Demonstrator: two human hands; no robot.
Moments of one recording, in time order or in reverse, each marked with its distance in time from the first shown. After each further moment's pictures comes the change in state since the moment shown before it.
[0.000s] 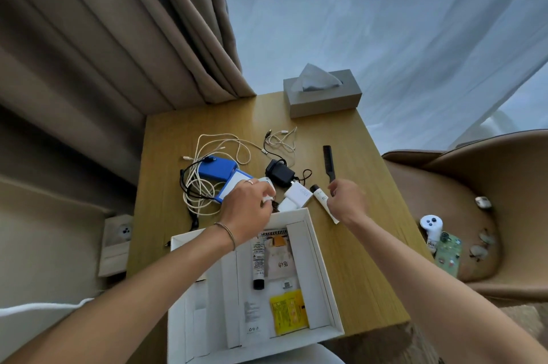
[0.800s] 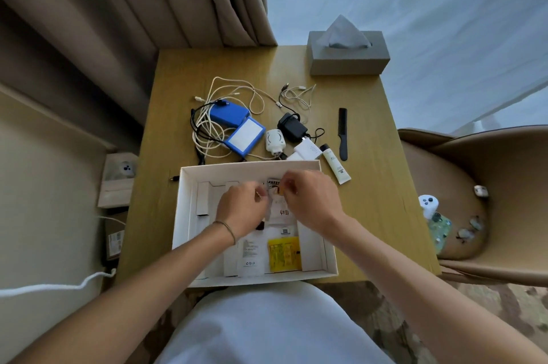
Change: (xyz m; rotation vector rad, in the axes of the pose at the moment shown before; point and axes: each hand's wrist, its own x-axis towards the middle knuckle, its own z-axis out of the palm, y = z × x) left_hand -0.093 -0.022 0.049 -0.155 -0.109 -0.401; right_hand -0.138 -0.071 -0.004 -0.022 -0.079 -0.537
